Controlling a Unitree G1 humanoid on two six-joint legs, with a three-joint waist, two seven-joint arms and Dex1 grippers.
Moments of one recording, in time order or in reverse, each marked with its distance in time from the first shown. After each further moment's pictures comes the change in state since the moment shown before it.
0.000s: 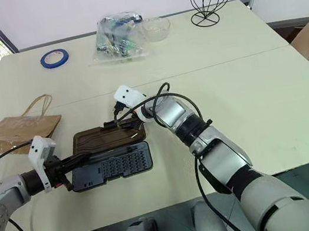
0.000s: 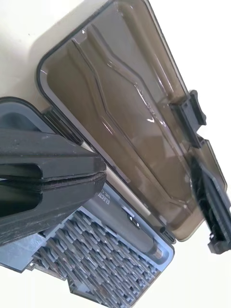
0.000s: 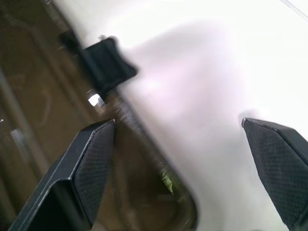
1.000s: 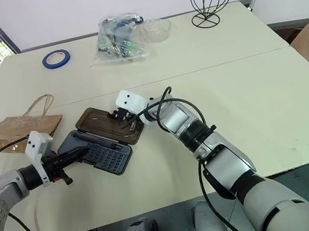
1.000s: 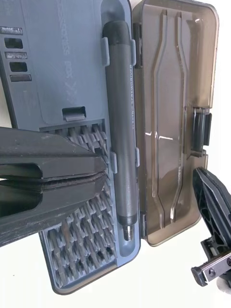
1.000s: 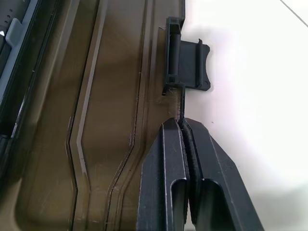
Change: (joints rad) left arm -0.044 0.000 0.000 0.035 0.023 -0.029 0.003; right arm 0.100 -0.037 0.034 -0.143 -0.091 -0.033 0.079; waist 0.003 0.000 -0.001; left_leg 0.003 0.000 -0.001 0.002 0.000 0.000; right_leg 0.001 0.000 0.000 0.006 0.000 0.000
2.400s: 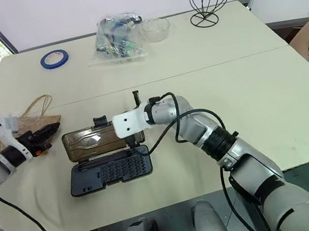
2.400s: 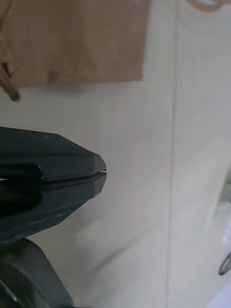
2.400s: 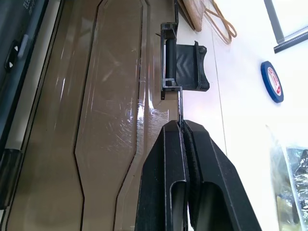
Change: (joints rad) left arm -0.322 -0.058 0.108 0.493 -0.011 0.048 0.103; right arm 0.125 -0.213 0.130 -0.316 -0.239 -0.620 0.040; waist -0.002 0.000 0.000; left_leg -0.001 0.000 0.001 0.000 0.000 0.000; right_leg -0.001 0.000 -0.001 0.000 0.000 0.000
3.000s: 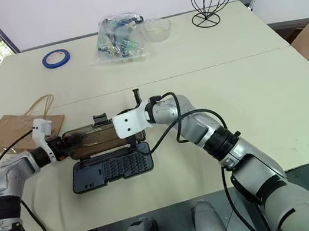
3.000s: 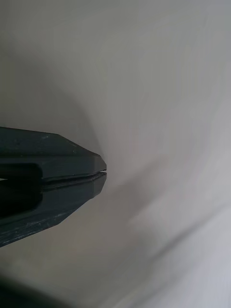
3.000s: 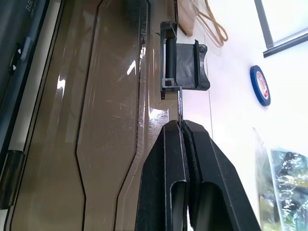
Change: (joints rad) left arm -0.079 -0.046 -0.187 0.165 0.122 -0.068 -0.222; right arm 0.001 -0.016 -0.003 -0.023 -0.034 -0.017 -0.023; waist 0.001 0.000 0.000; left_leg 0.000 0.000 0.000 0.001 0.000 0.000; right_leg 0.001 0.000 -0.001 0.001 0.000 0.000
